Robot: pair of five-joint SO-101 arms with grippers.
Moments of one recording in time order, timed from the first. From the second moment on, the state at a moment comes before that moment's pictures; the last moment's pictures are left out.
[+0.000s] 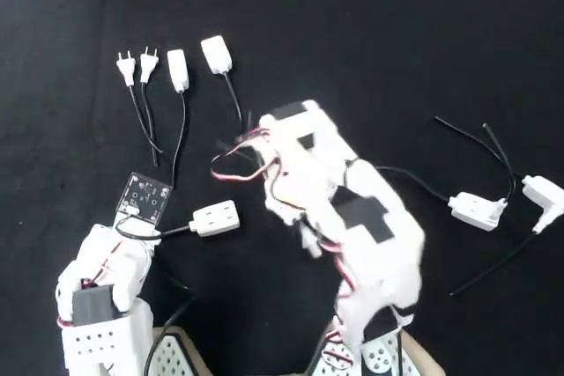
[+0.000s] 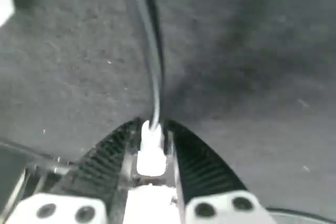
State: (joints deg) left arm -15.6 -104.0 95.0 71.3 -33.3; right arm -21.6 18.5 13.8 88.7 15.5
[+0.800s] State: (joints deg) left arm -15.6 -104.0 95.0 71.3 -33.3; right arm -35.4 -49.5 72.2 34.5 -0.7
